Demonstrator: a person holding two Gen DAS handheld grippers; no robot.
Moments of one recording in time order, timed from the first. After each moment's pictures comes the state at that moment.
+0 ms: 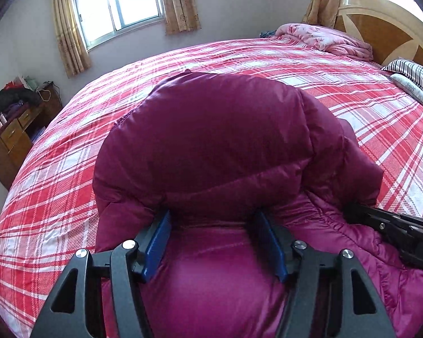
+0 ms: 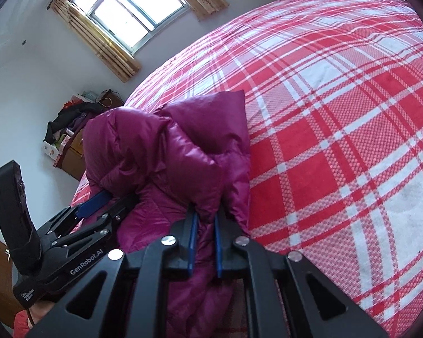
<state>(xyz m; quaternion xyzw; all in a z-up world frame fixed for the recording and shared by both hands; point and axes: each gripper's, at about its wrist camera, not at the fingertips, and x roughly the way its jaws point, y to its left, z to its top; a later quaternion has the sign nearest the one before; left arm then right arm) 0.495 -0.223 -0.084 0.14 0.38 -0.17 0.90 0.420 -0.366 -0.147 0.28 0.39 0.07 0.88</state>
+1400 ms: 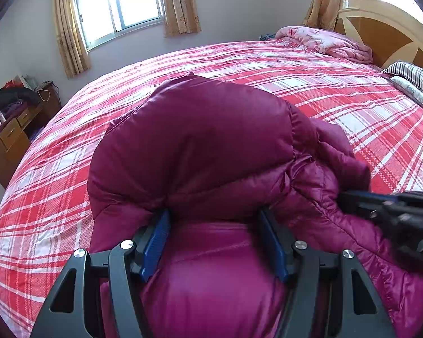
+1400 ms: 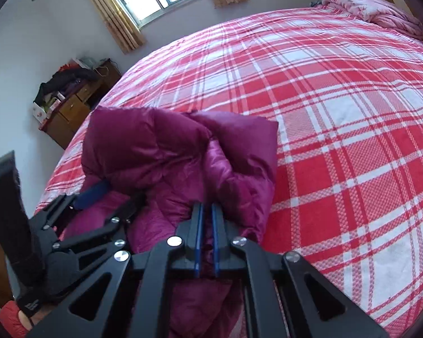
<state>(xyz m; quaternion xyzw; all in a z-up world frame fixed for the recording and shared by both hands) 0.495 -0.227 -0.088 0.14 0.37 -0.17 0.90 0.449 -0.342 -0.136 0.16 0.43 0.06 0.89</state>
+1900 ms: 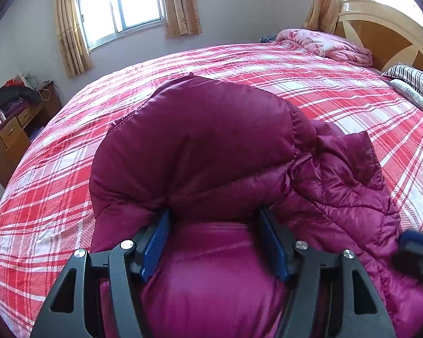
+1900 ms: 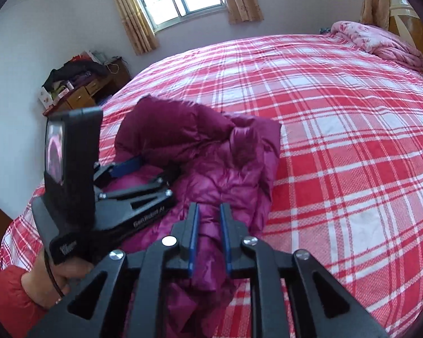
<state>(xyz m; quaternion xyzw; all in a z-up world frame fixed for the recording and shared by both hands) 0.495 -0.223 -0.088 0.13 0.37 -0.17 0.91 0.382 -0.325 -0.109 0.12 0.41 0.07 0.90</state>
